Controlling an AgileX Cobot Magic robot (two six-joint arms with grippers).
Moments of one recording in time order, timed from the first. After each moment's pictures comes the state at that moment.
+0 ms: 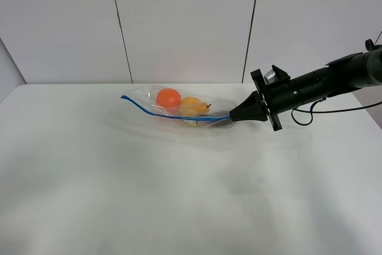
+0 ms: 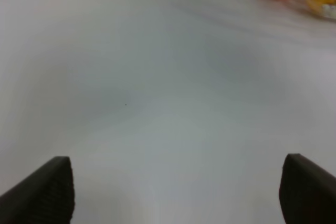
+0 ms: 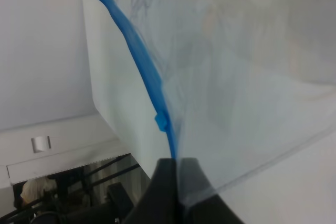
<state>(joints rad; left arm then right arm) 0.04 0.00 -0.57 -0.07 1.17 0.00 -0.02 2.08 -1.28 1.19 1.21 -0.65</state>
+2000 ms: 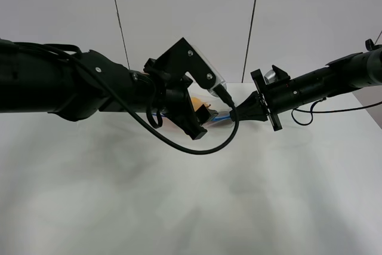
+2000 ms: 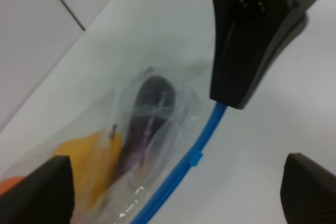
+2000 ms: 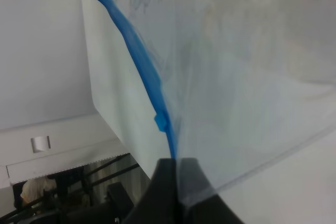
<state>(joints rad) -0.72 1.70 -1.03 -0.97 -0.07 1.39 -0.02 2.08 -1.28 1.19 1.21 -0.65</state>
